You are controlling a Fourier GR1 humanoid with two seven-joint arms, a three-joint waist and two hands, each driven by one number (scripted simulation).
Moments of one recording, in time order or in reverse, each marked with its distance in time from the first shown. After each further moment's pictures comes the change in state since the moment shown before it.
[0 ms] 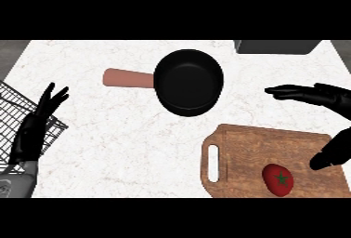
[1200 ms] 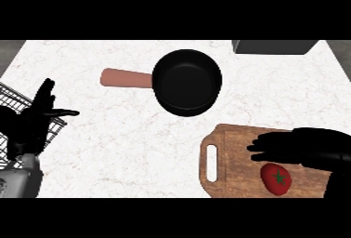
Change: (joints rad) left arm -0.035 -0.118 0.133 -0.076 0.121 -0.067 0.236; right arm 0.073 -0.152 0.295 -0.207 0.435 -0.074 0.029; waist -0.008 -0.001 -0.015
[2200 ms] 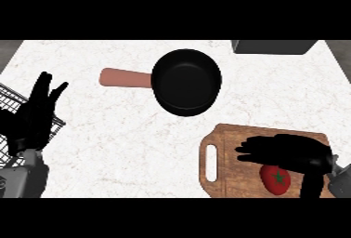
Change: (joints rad) left arm -0.033 -0.067 0.036 -0.068 0.063 0.039 0.048; right arm 0.053 0.173 0.022 0.122 0.215 -0.084 0.024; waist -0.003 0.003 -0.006
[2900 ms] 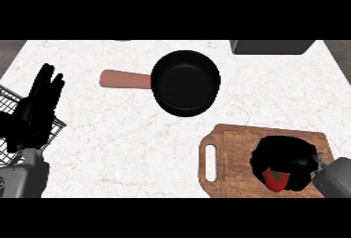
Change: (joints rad) left arm -0.016 -0.008 -0.015 -0.056 -0.008 -0.051 -0.037; right arm 0.011 0.125 -0.043 0.121 0.249 -0.081 -0.225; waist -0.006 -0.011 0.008
